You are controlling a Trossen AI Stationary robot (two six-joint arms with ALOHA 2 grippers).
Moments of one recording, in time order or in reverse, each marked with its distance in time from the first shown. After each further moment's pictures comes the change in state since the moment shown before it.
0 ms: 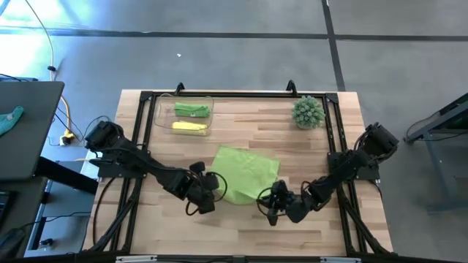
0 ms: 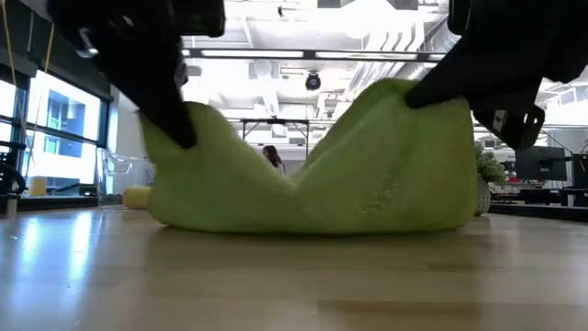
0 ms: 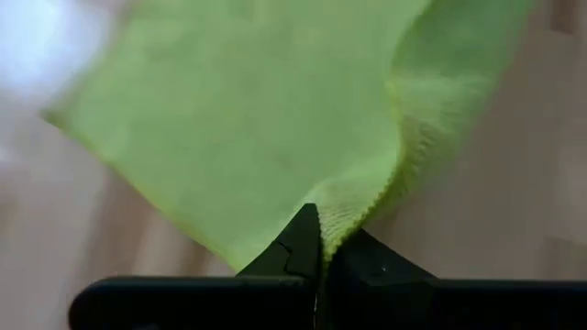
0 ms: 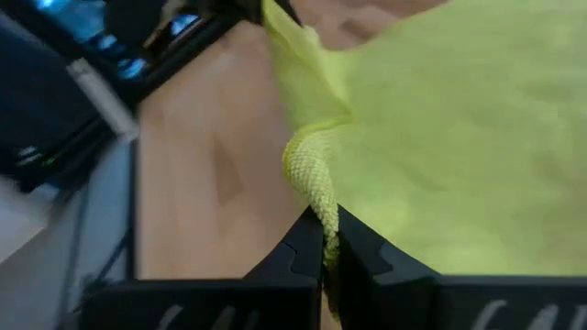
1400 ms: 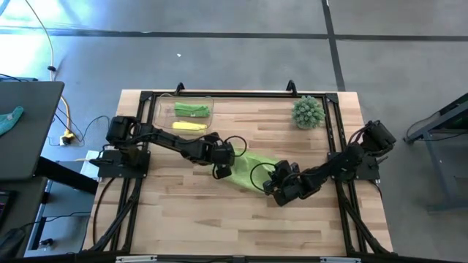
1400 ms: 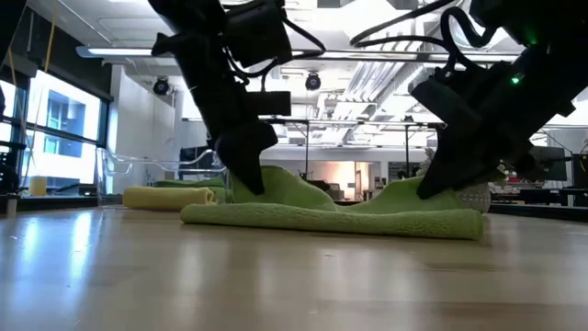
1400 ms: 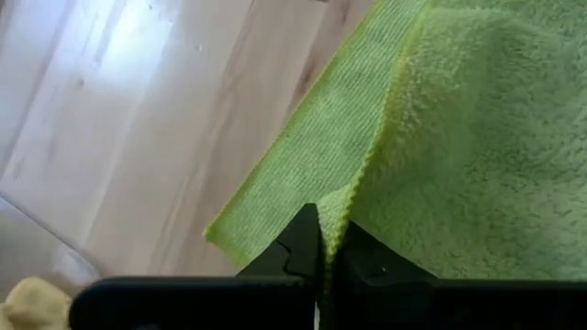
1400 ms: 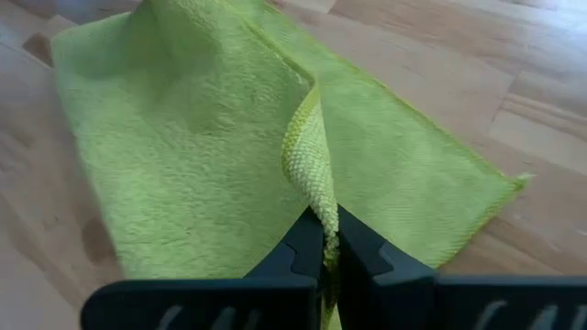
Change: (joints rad) left arm 0.421 0.151 0.000 0.193 0.004 0.388; right arm -0.183 0.000 -0.001 -0.557 0.049 0.371
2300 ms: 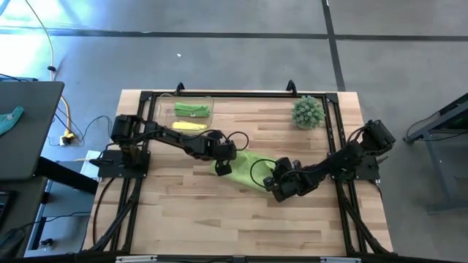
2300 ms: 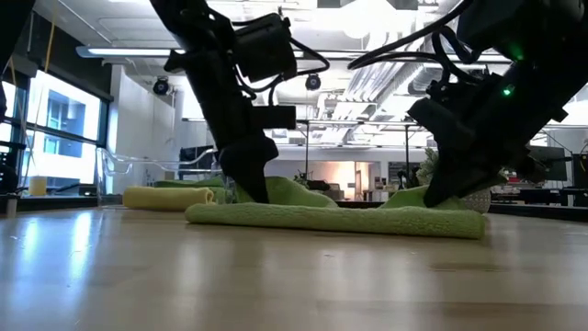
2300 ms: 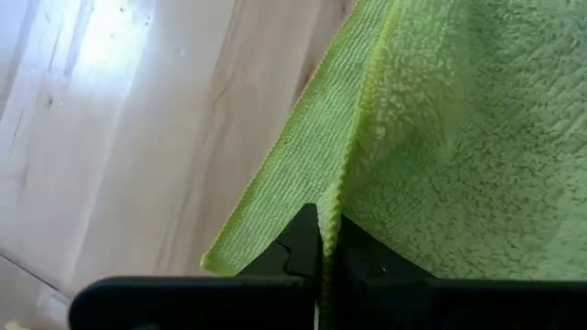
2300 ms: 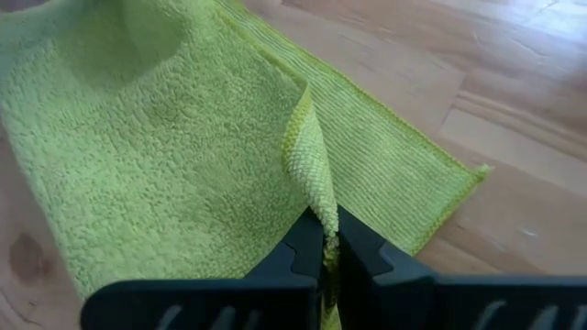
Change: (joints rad) left arm 0.055 0.037 0.000 0.051 0.078 0.120; right arm -0.036 0.000 0.000 -0.076 -0.035 0.024
